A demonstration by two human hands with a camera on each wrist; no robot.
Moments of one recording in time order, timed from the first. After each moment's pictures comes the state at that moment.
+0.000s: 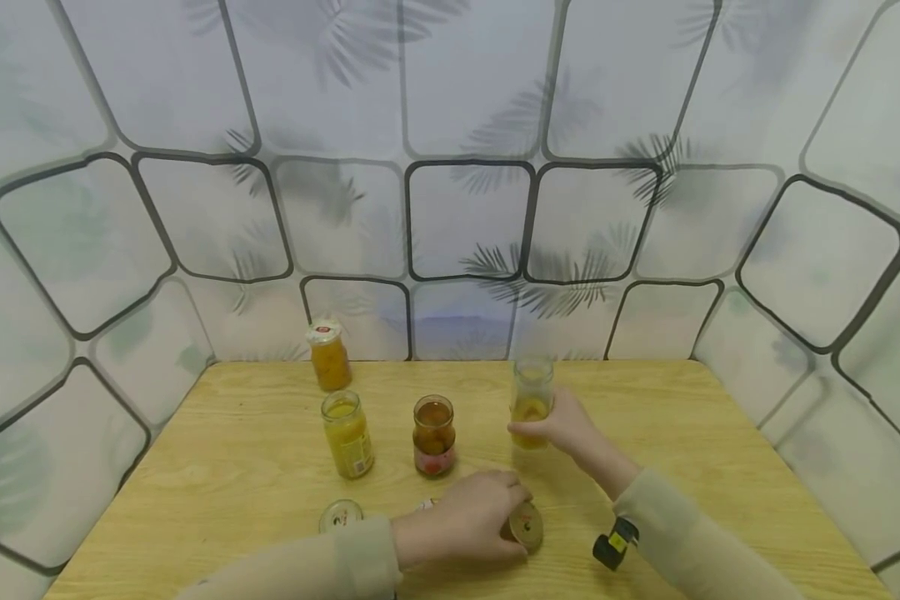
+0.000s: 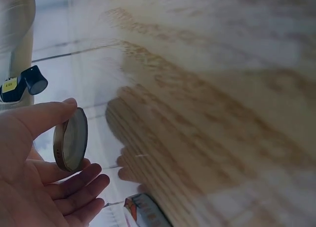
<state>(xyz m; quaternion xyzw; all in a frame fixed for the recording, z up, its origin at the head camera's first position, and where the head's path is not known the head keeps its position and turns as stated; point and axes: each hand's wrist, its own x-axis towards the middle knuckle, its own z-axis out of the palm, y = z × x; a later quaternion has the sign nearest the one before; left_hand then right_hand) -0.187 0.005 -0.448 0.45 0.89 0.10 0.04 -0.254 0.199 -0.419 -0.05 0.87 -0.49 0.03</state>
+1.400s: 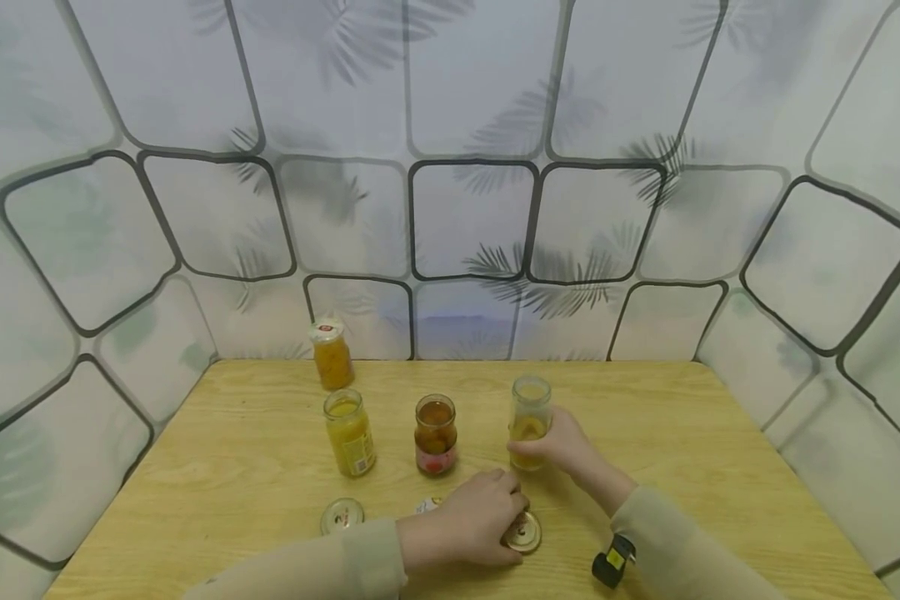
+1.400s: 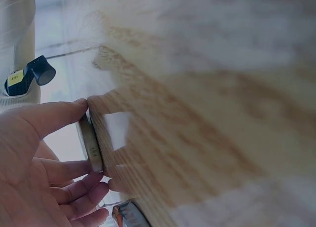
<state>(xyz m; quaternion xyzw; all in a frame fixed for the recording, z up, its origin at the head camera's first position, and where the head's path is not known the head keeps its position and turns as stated) -0.185 0.007 -0.453 0.46 0.89 0.02 0.00 -0.245 0.196 -0.445 -0.04 0.87 -0.49 0.05</state>
